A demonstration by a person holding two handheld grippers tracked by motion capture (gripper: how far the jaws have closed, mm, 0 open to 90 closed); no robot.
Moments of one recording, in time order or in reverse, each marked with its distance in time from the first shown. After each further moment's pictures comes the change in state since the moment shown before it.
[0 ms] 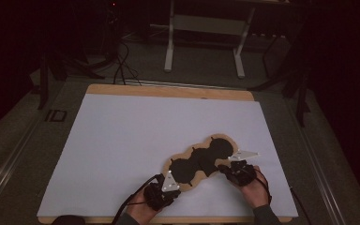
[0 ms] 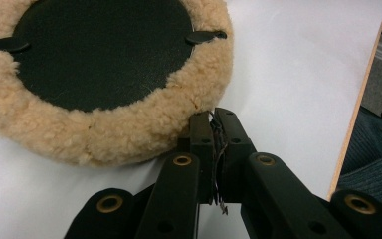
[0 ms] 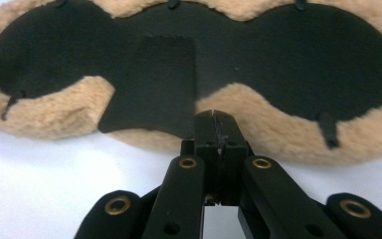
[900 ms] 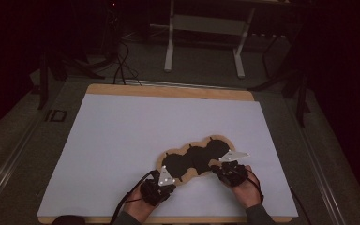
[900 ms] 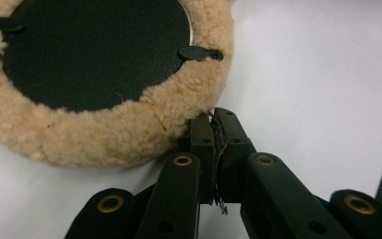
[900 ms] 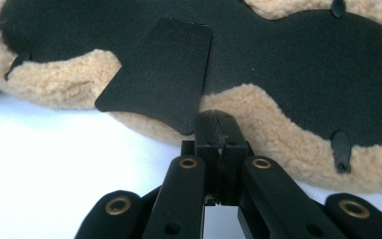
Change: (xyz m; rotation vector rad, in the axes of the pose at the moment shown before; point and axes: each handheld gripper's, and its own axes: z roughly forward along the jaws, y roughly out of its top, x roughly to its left) left arm 0.017 -0.004 -0.003 0.011 0.062 -0.079; right arm 0.020 0.009 0.015 0.019 -0.013 -0.045
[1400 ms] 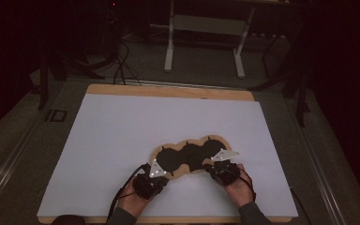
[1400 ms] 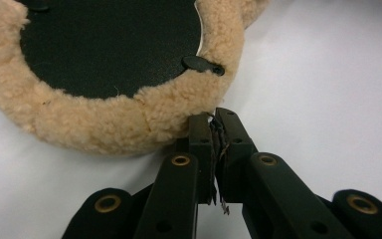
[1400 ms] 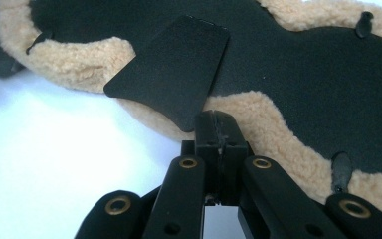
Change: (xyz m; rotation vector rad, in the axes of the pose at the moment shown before) left arm 0.023 -0.004 -0.009 -0.015 0.040 -0.080; right arm 0.015 0.012 0.013 -0.013 0.011 -0.030
